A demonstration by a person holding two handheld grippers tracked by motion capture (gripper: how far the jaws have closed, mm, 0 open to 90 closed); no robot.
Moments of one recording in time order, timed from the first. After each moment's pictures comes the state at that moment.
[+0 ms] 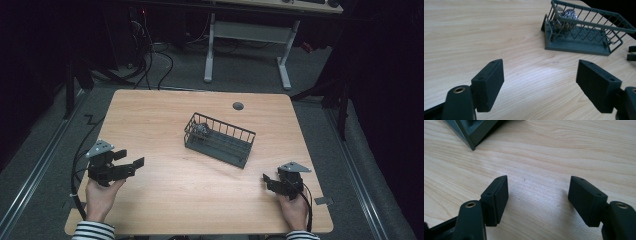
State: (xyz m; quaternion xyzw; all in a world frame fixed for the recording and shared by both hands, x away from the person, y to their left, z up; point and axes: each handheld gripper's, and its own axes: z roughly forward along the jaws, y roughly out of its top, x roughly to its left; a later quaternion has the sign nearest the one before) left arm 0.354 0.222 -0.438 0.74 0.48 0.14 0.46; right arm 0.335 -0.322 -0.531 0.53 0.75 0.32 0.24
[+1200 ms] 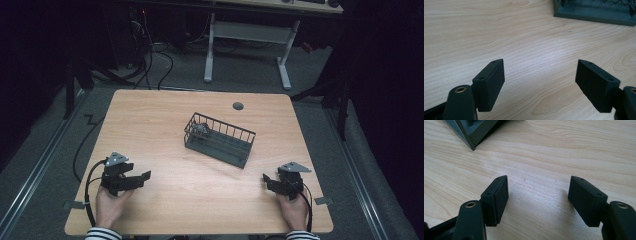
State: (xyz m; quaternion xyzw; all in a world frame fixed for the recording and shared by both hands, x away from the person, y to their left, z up) left arm 0.354 0.206 -0.485 0.77 0.49 0.12 0.40; right arm 0.335 -0.322 -0.531 0.53 0.75 0.32 0.24
